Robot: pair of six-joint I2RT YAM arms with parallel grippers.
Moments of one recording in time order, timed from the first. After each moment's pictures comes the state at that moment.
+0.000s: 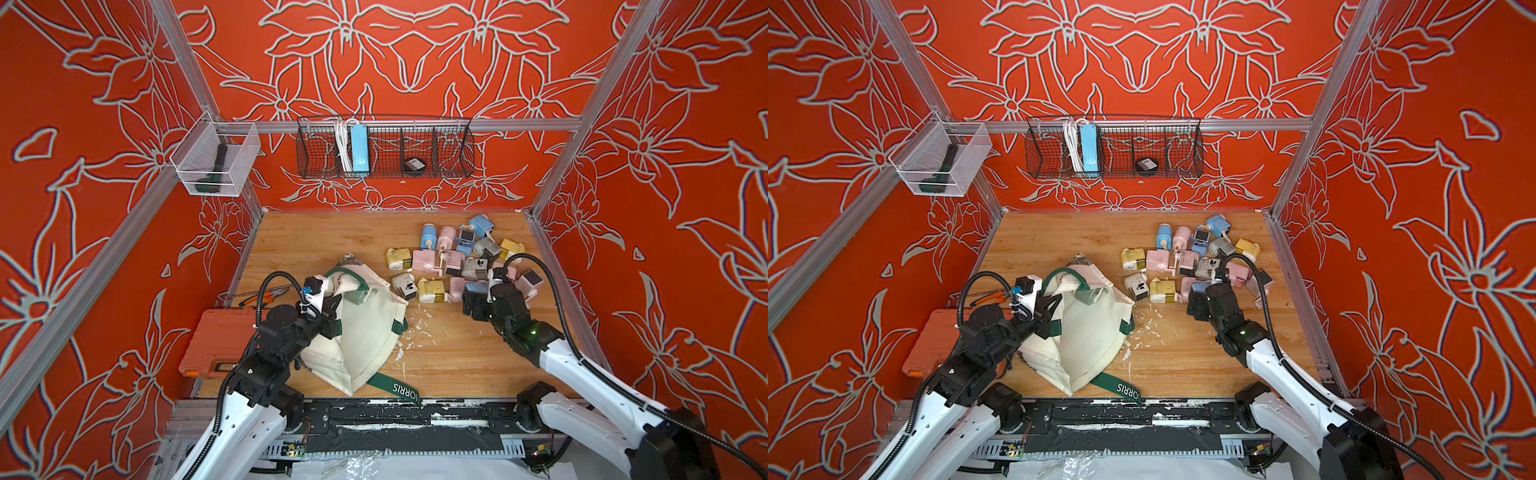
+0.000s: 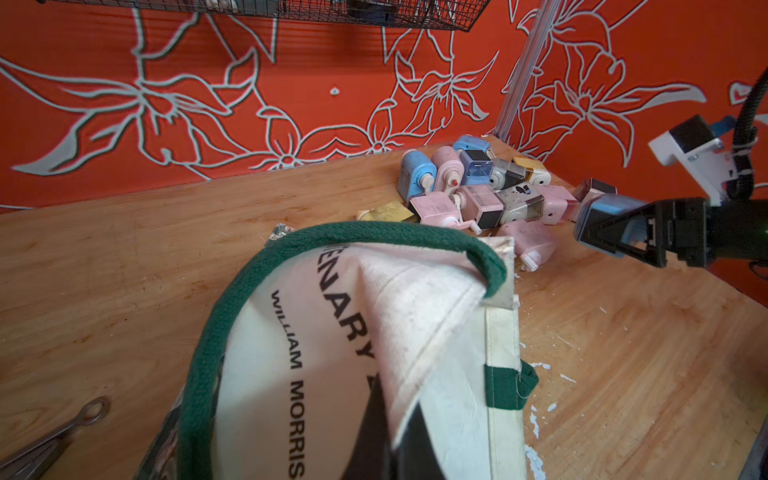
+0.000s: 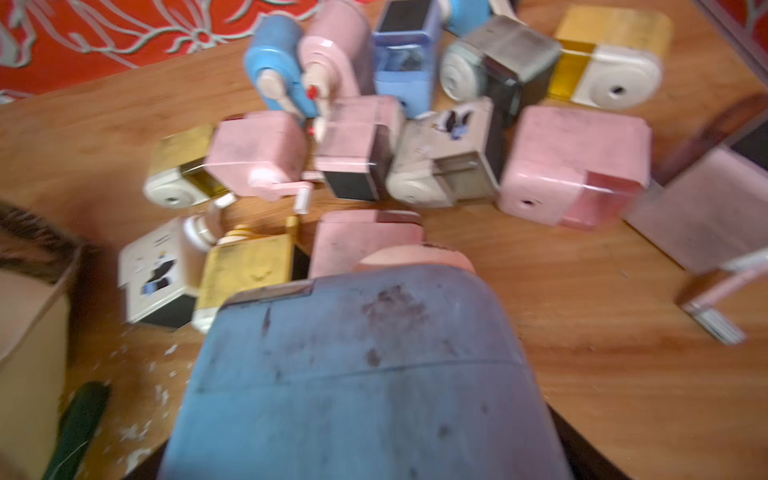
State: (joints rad) left arm -0.36 0.46 0.50 -0.31 0.12 -0.08; right arm 0.37 0.93 0.48 -0.24 0.26 0.51
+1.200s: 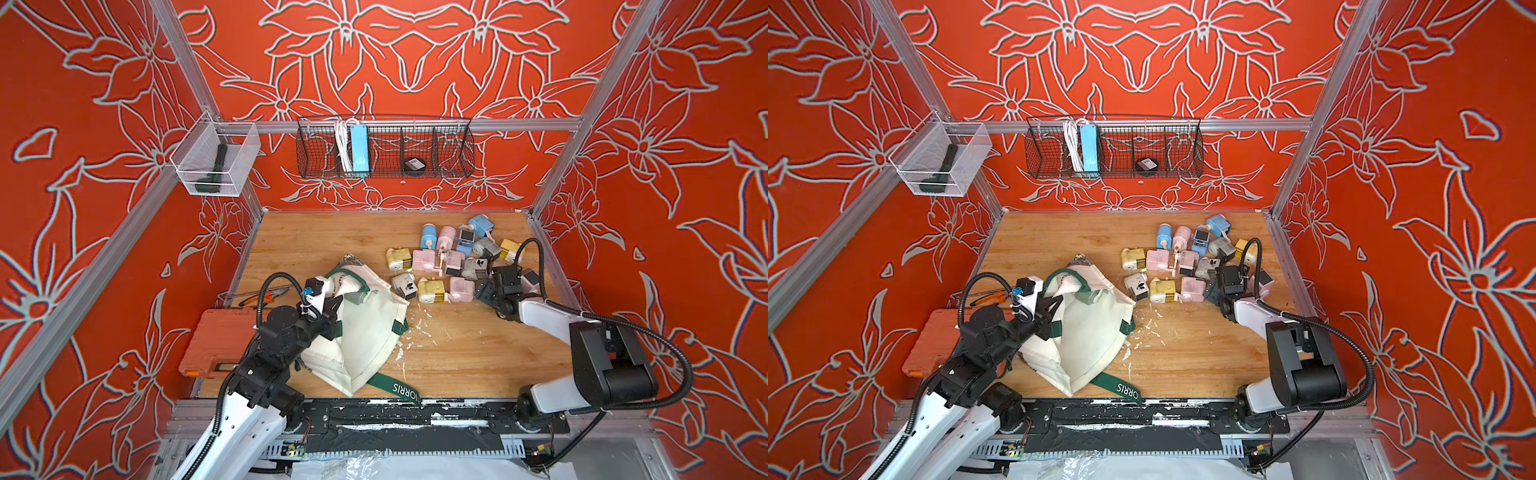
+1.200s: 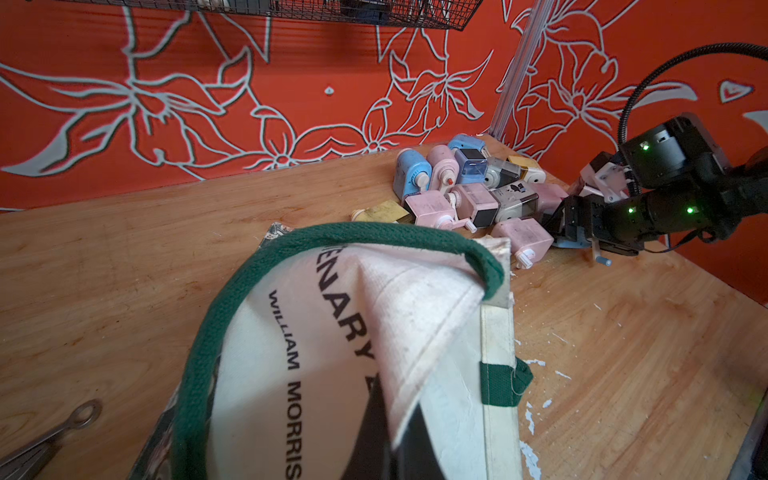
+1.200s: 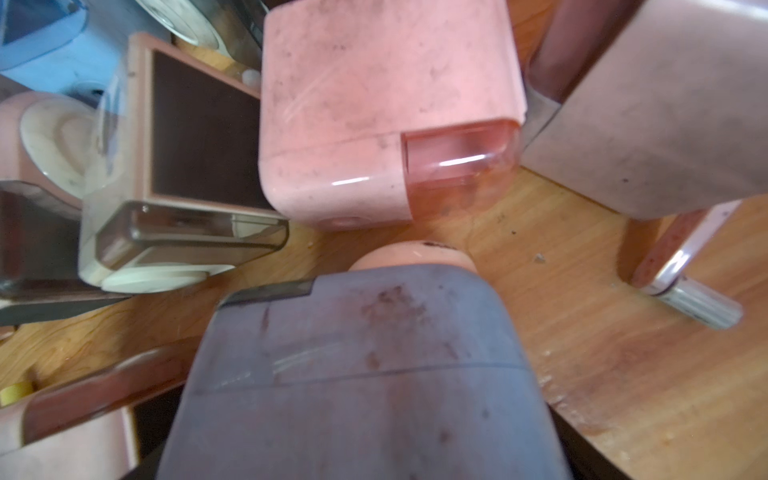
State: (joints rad) left arm -0.37 0.45 0.49 -0.31 0.12 -0.09; right arm 0.13 1.46 0.64 -0.14 0.24 0.66
